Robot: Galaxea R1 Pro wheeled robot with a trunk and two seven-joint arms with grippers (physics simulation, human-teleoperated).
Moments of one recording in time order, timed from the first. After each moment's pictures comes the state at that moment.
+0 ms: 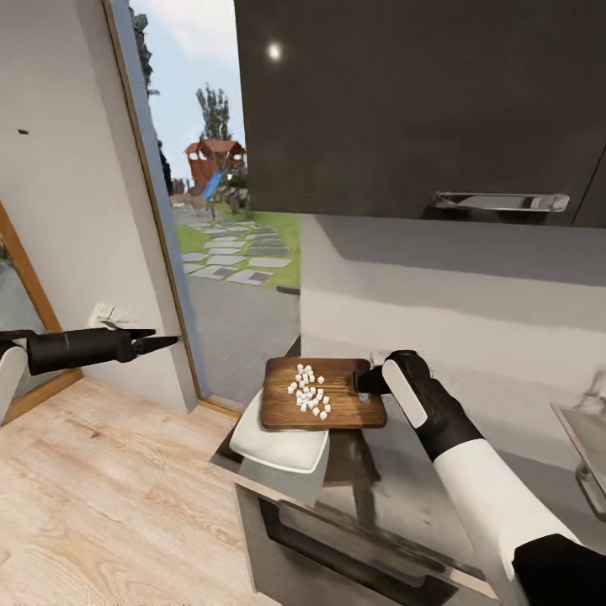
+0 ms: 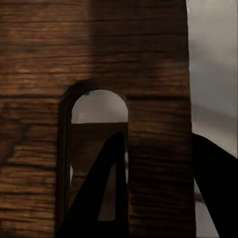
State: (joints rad) left arm -0.74 0.52 0.08 -1.54 0.36 1.01 -0.86; right arm -0.90 0.01 0.26 -0.99 -0.54 1.00 -0.35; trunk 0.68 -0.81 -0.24
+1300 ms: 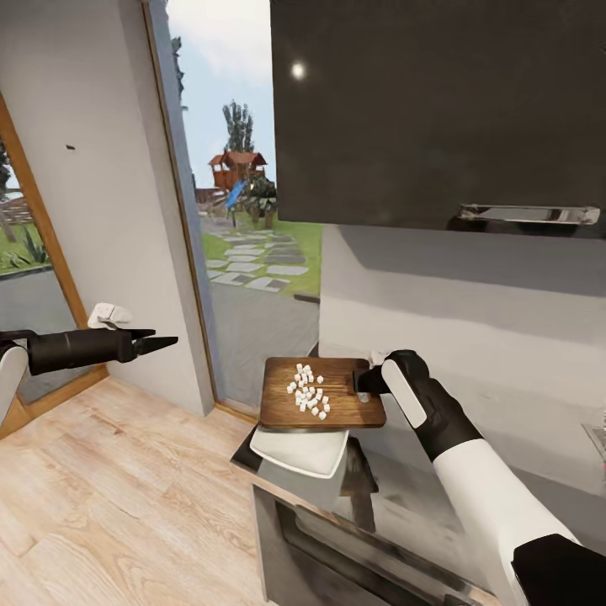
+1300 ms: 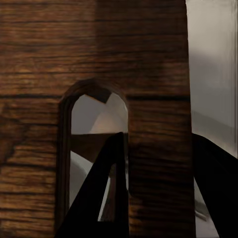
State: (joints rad) left arm -0.74 0.52 0.08 -1.54 0.36 1.01 -0.86; right arm -0.90 0.01 0.26 -1.00 -0.54 1.00 -0.35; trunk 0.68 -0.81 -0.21
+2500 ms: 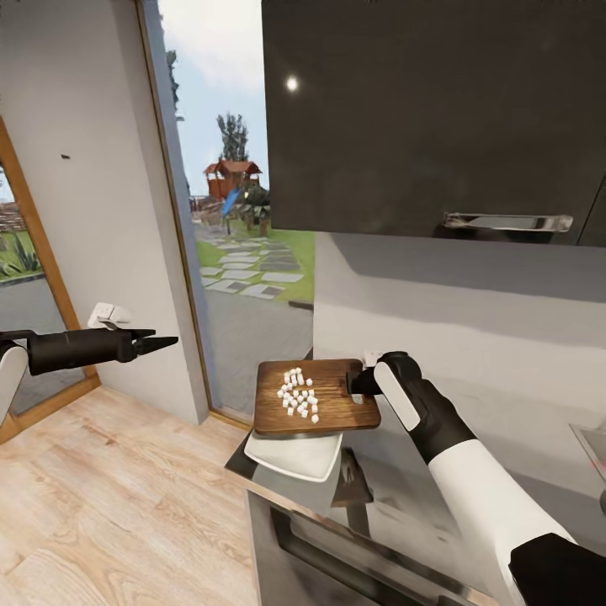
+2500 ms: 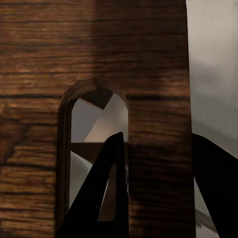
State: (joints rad) left arm -0.74 0.52 0.08 -1.54 0.36 1.01 -0.86; right arm -0.90 0.02 0.31 -1.00 -0.54 0.99 -0.35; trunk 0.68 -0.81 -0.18
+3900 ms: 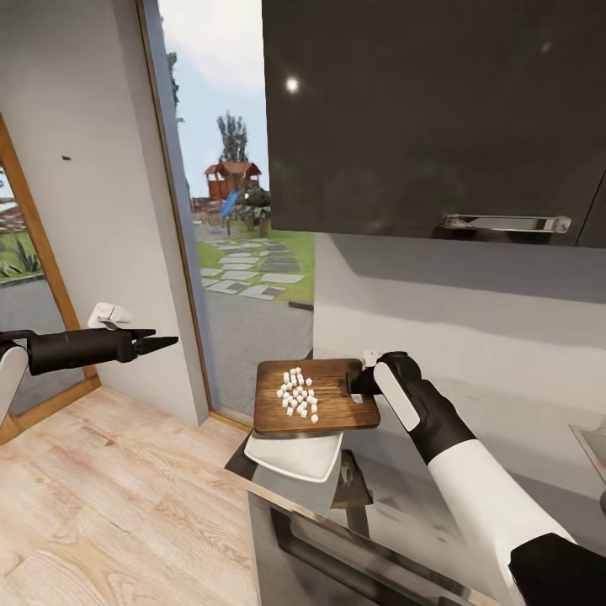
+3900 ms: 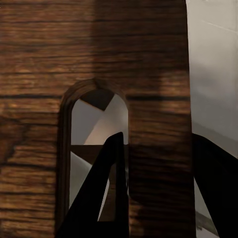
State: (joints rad) left arm -0.74 0.52 0.08 -1.54 0.36 1.01 -0.86; right arm -0.90 0.02 0.31 -1.00 -0.54 0.99 -0.35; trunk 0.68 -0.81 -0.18
